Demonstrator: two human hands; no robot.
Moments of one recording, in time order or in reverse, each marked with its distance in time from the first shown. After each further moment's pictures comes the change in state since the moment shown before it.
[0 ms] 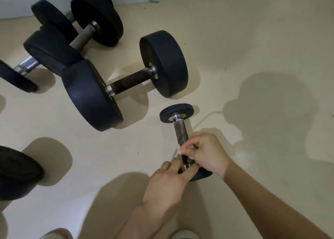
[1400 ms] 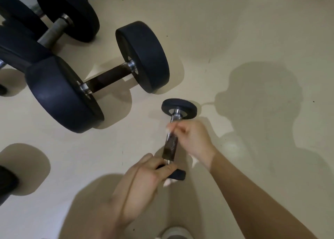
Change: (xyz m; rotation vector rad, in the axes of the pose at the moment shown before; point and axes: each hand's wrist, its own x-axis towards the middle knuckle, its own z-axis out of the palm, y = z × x) left_hand -0.001 -0.030 -0.017 -0.221 0.012 0.212; right_hand 0.020 0.016 0.002 0.022 0.144 0.027
